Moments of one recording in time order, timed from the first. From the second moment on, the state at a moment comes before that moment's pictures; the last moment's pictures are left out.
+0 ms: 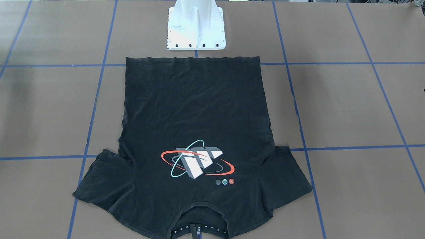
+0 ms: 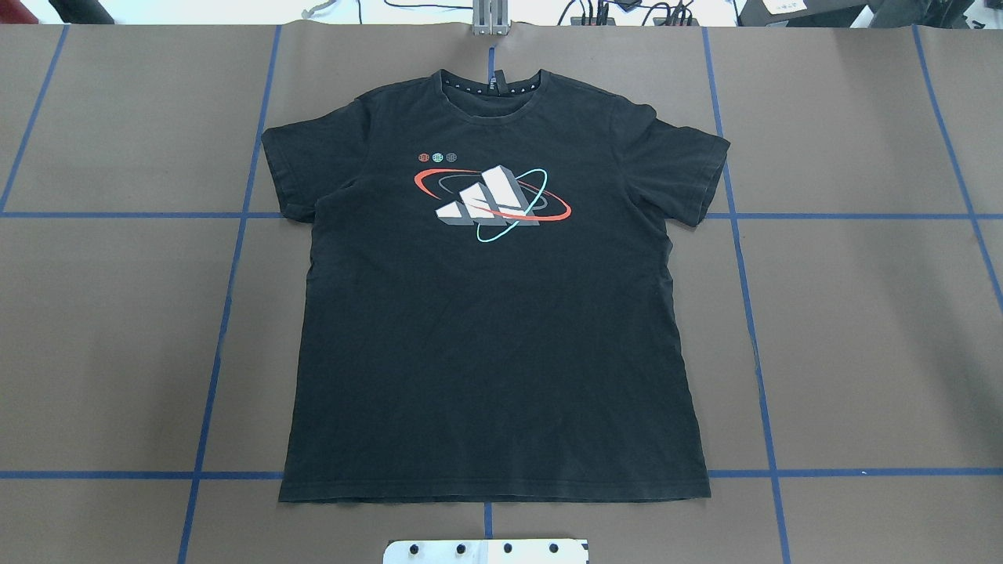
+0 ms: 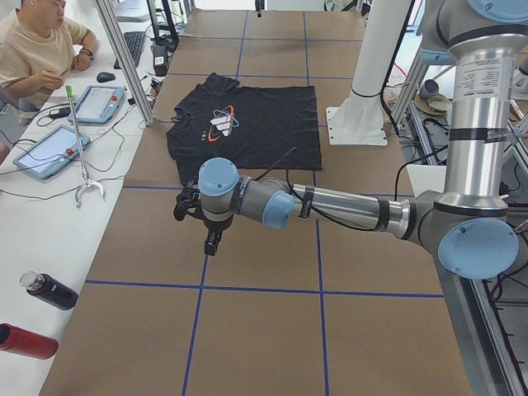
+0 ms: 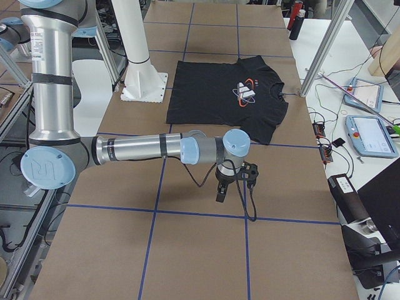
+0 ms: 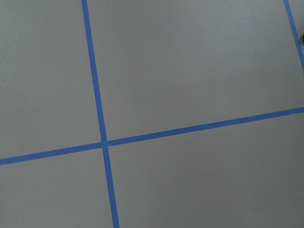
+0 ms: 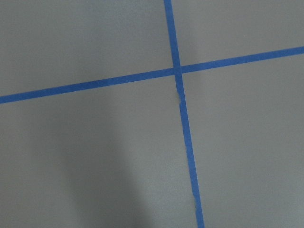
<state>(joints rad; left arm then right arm) -1.50 -1.56 -1.72 -1.76 -2.42 -0.12 1.43 -1.61 1.71 -1.63 2.32 0.31</state>
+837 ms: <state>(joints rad) -1.50 -1.56 -1.69 -1.88 -2.43 -0.13 1.43 -1.61 1.76 -1.61 2.35 0.31</state>
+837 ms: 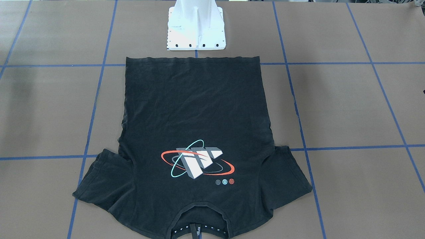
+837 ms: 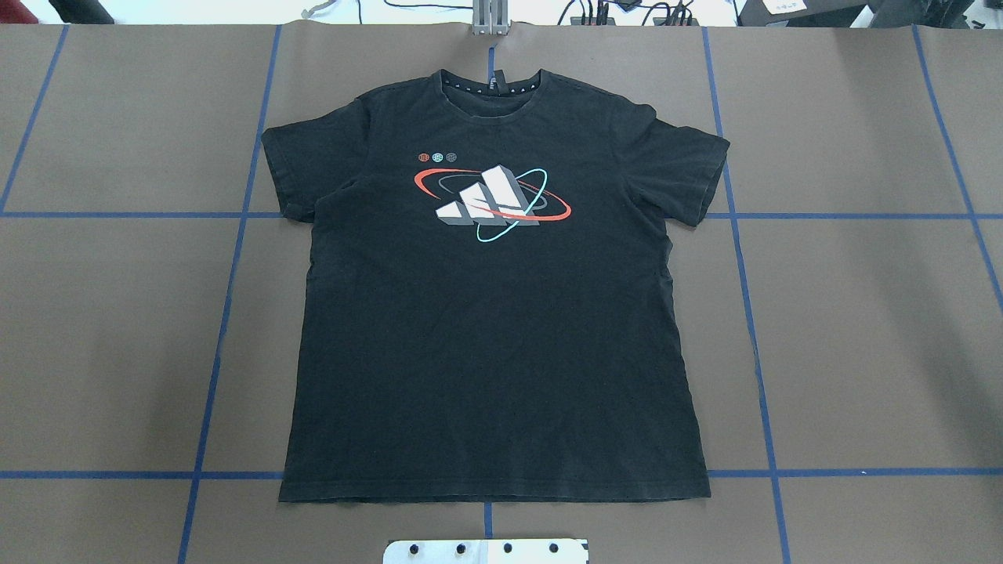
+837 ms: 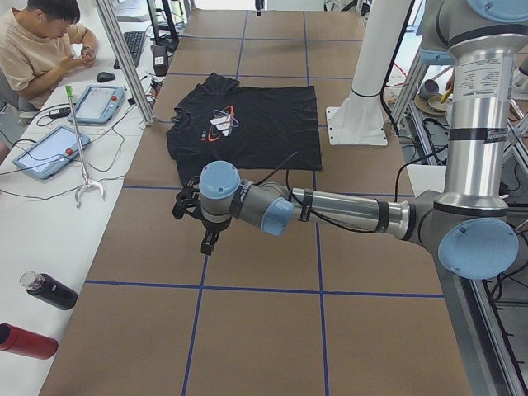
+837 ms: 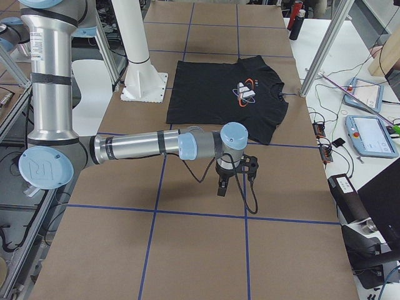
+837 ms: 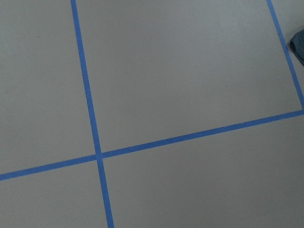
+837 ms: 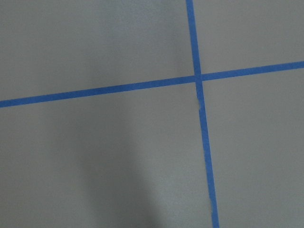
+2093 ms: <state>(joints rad) -1.49 -1.57 -1.66 -2.02 -2.43 -0.13 1.10 -1.02 1.18 -1.18 2.30 0.66</state>
